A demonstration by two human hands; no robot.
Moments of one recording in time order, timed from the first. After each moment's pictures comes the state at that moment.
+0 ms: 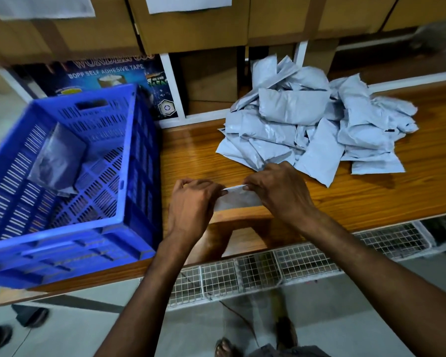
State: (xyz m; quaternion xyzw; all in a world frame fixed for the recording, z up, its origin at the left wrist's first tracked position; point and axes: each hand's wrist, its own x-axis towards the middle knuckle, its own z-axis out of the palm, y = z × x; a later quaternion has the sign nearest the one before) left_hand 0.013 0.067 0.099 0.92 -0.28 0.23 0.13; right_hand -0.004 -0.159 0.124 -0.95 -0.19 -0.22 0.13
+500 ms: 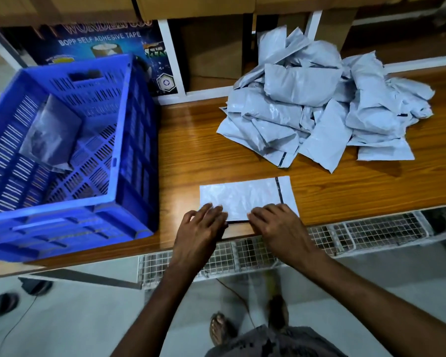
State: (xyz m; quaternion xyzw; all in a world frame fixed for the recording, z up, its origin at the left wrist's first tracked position) left_hand -0.046 0.072 -0.017 0.93 -0.30 0.19 0.07; right_hand -0.068 -0.169 0.008 -0.96 -0.26 -0.11 0.03
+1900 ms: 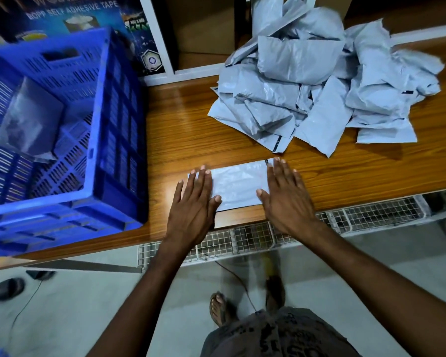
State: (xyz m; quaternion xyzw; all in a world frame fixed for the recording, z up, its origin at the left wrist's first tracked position) left_hand -0.022 0.057 -0.009 0.98 -0.17 0.01 0.07; right_hand -0.038 -0.193 0.004 -1.00 -0.02 0.04 0.05
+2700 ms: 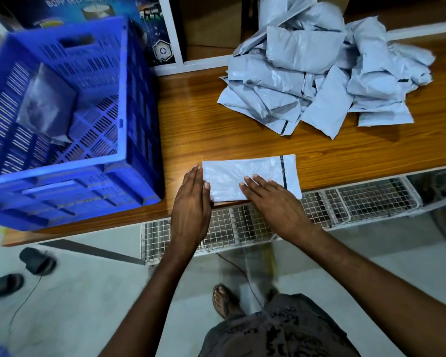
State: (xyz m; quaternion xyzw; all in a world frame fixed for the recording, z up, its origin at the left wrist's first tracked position) left_hand -0.077 0.088 0.003 0.94 -0.11 0.11 0.31; right_hand -0.096 -0.141 0.000 -0.98 -0.21 0.02 0.02
